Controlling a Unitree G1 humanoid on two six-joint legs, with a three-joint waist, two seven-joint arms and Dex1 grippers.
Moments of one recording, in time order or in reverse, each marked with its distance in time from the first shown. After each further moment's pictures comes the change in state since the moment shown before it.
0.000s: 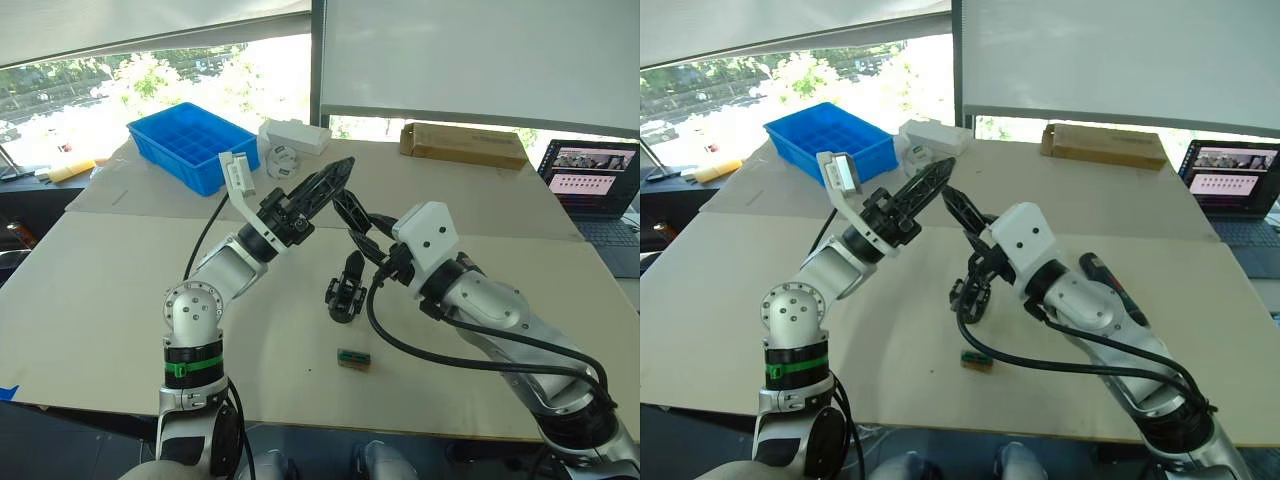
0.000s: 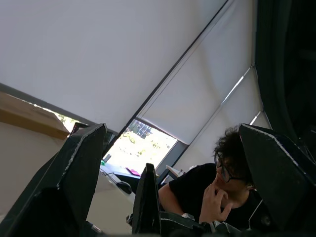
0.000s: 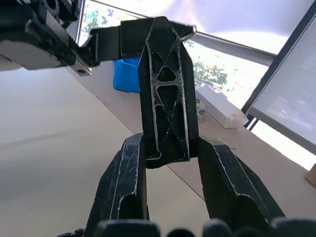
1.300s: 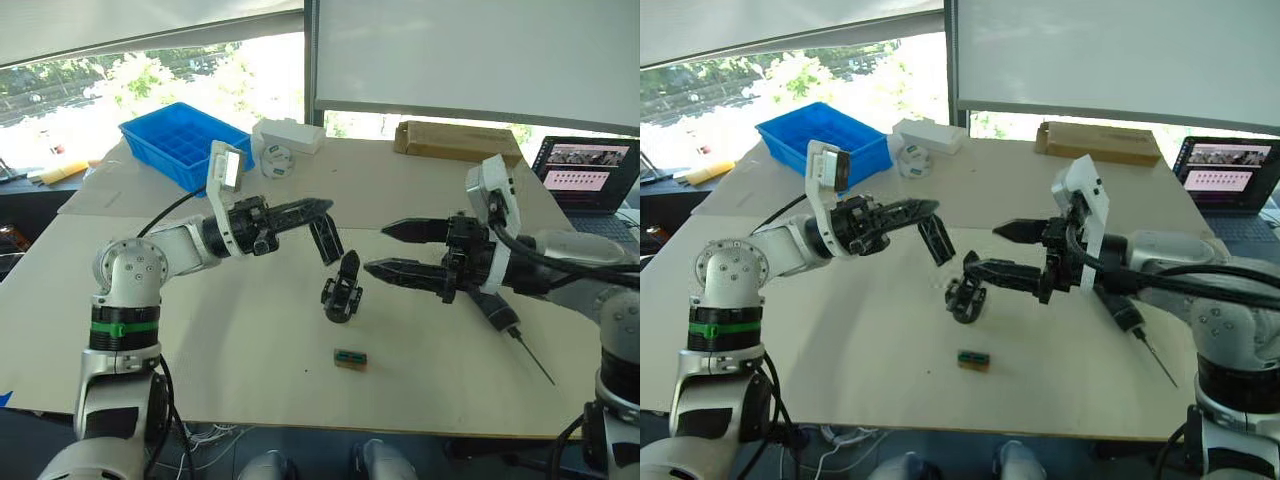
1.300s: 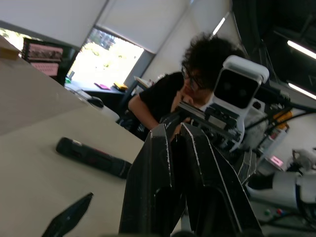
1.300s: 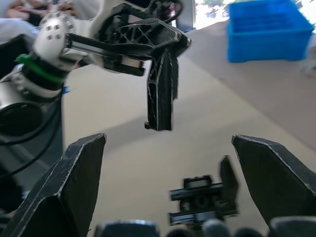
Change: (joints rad) left arm -0.150 0.443 -0.133 0.206 -0.033 0.294 -0.483; right arm -0.207 -0.154 -0.421 0.153 0.745 0.620 0.505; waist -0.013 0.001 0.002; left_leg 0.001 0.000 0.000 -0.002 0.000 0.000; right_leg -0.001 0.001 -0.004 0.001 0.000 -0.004
